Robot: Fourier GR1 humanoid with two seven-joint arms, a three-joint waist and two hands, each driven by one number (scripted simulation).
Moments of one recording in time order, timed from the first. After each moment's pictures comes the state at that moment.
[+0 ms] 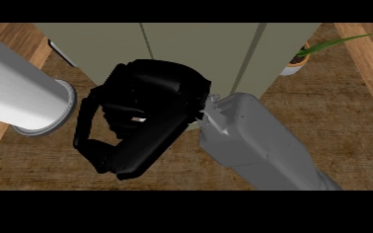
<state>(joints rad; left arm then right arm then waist) 0.87 0.89 0.28 -1.81 1.02 -0.47 -0.68 -0.93 -0.01 0.44 -1.48 -0.96 0.12 0.63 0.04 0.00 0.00</state>
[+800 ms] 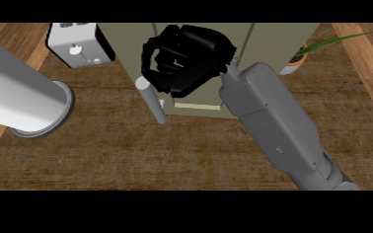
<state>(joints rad) 0.84 0.76 0.36 -1.81 0.97 -0.55 -0.57 -0.96 -0.06 0.27 -1.16 -0.79 0.36 0.42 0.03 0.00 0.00</state>
